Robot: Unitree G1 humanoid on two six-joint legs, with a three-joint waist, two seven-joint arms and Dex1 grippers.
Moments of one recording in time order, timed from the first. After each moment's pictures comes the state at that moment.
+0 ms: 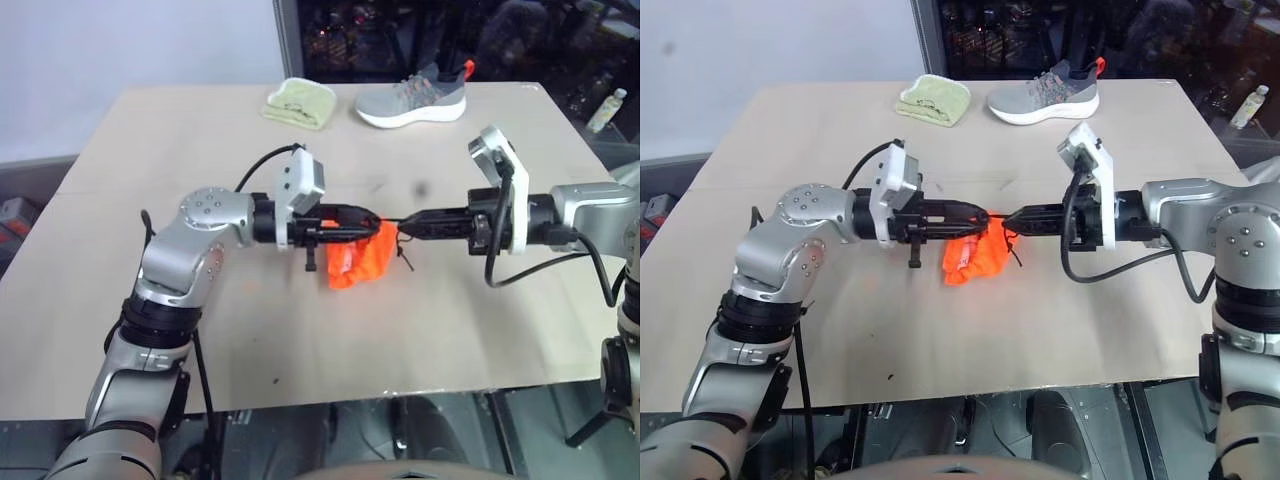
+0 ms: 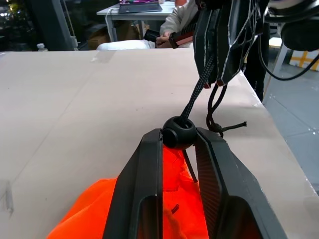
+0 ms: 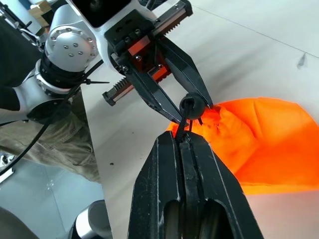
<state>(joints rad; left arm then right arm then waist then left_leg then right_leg) -0.66 0.60 -0.13 -0.17 -0.49 0.52 -1.15 -0.78 -0.69 -0.11 -0.34 1.12 1.40 0.66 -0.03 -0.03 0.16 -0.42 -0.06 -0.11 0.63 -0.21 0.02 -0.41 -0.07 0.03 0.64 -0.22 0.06</state>
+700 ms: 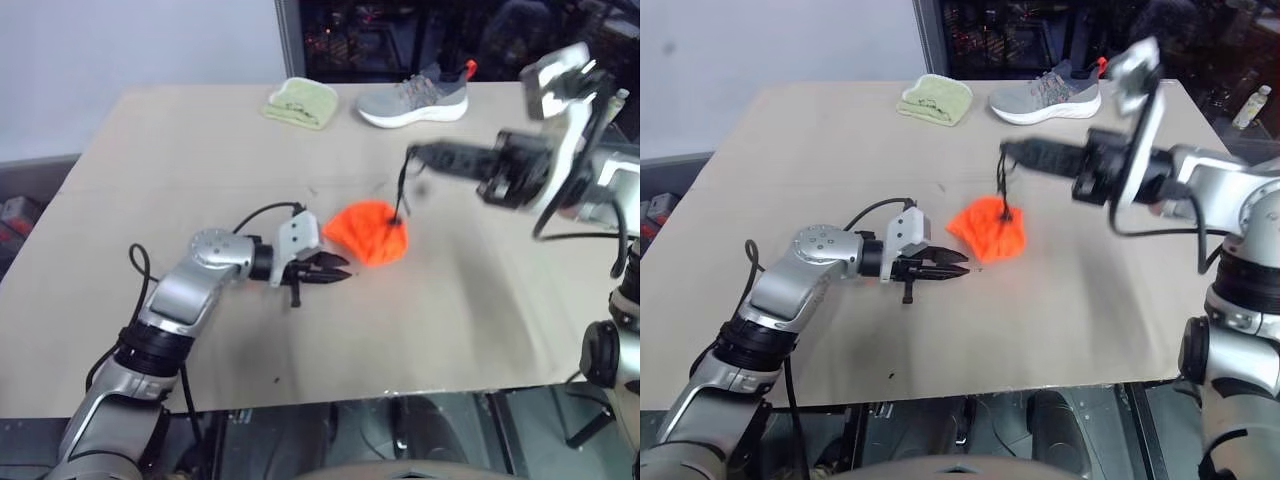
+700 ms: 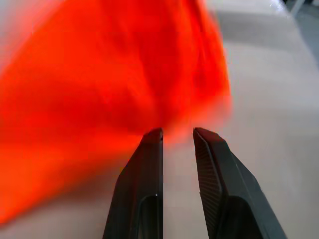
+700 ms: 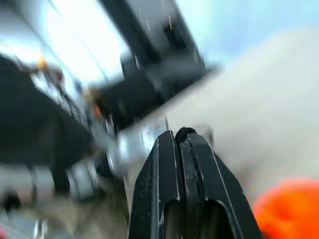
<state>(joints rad) -0.49 0.69 -0.24 -0.10 -0.29 0.44 -1.14 -0.89 -0.60 -0.33 -0.11 1.57 1.25 0.33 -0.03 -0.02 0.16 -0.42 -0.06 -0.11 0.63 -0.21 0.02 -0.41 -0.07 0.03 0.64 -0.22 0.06</state>
